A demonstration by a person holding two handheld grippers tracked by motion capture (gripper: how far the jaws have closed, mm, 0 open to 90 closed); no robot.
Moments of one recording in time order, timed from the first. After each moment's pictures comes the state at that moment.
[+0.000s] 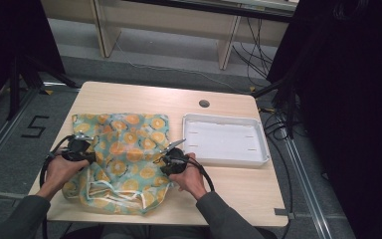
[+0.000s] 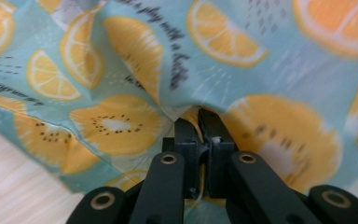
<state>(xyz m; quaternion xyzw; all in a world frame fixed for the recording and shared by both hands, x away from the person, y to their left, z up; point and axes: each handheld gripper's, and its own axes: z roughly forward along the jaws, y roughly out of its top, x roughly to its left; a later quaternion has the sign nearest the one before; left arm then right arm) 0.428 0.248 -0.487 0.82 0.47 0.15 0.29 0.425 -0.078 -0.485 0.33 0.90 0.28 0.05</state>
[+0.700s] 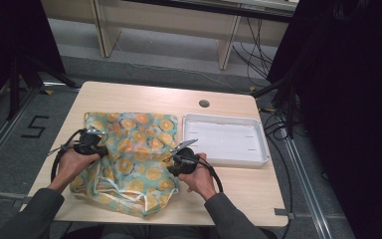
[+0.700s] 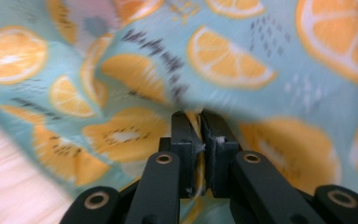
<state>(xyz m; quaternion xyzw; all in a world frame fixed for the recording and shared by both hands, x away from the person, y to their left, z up) 0.440 0.230 -0.479 0.82 0.46 0.16 0.30 0.421 -0.106 -0.472 0.35 0.89 0.29 0.08</state>
